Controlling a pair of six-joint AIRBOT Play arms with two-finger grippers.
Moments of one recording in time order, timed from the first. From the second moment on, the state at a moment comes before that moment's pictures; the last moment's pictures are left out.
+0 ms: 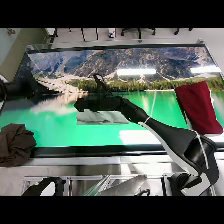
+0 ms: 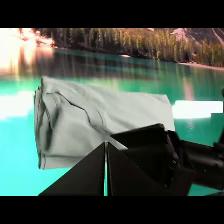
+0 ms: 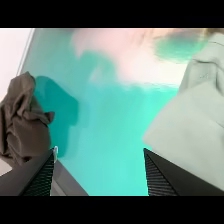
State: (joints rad) left arm 0.19 -1.01 1.31 -2.17 1.26 1.69; right arm 0.74 -1.75 1.51 2.49 -0.51 -1.65
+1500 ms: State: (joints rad) left arm 0.21 -0.59 1.05 -2.17 1.25 1.68; right arm 0.23 -1.88 1.36 2.48 -1.13 -1.76
